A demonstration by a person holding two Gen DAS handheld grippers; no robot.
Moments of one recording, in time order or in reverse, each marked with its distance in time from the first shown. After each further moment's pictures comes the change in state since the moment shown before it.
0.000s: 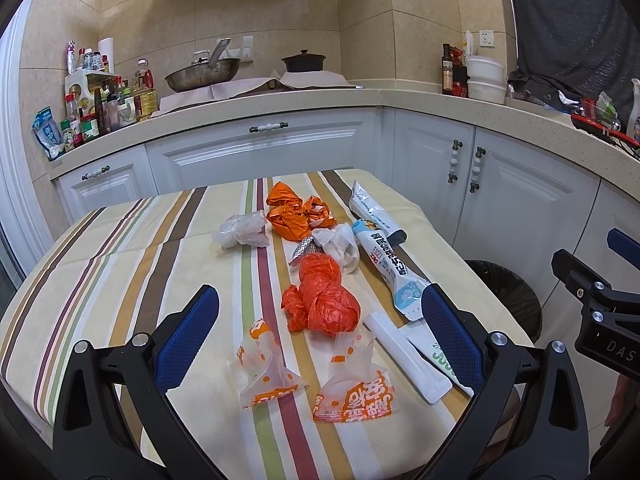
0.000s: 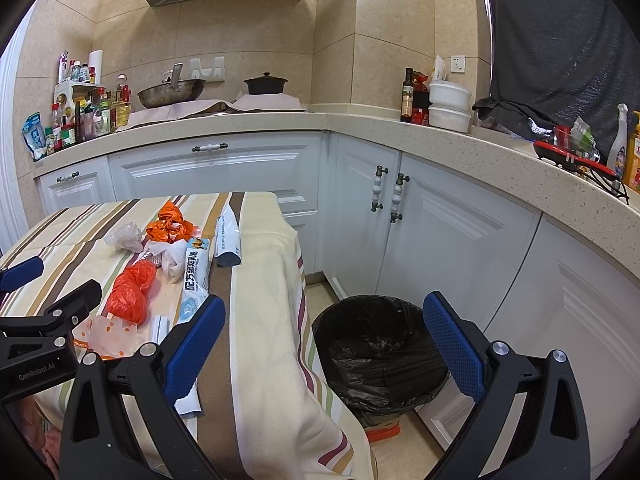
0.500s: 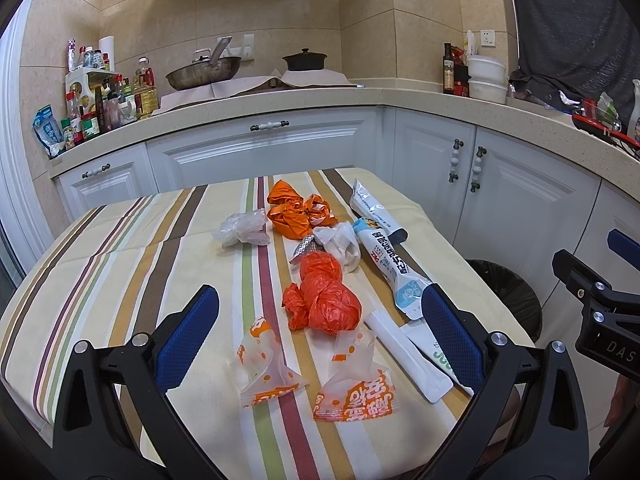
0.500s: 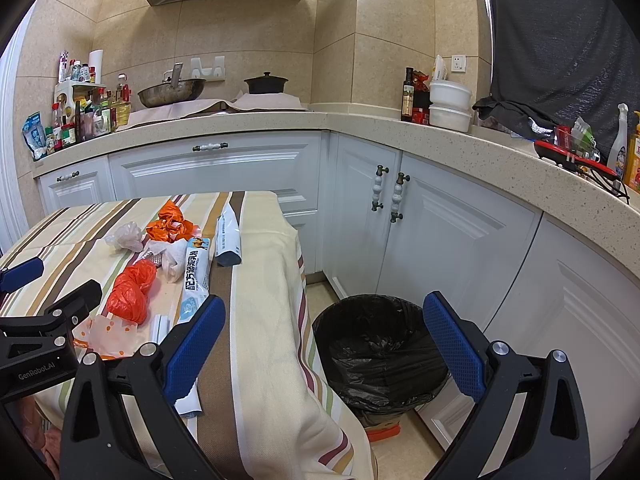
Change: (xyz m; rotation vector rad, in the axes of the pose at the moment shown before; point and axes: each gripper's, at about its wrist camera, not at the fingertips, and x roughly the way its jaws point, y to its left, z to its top) left arm 0.001 0.003 -0.003 -0.004 0.003 0.000; right arm 0.000 0.000 0.001 -0.001 0.002 0.000
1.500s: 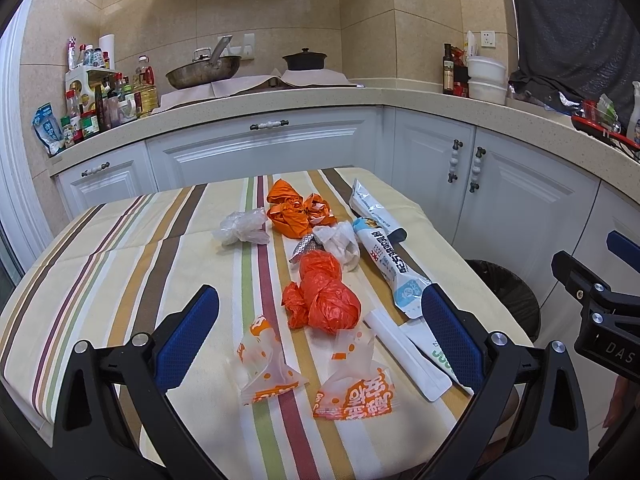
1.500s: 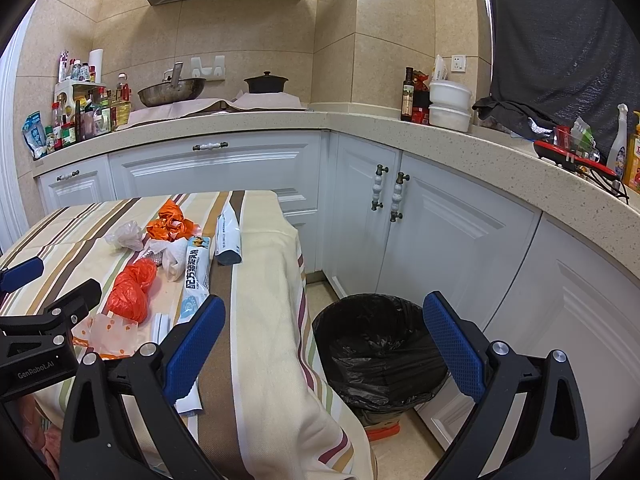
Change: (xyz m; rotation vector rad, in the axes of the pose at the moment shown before) left arm -0.001 0.001 0.000 -0.002 0.004 -0.003; right arm 0.000 0.000 0.001 -0.001 0.002 -0.001
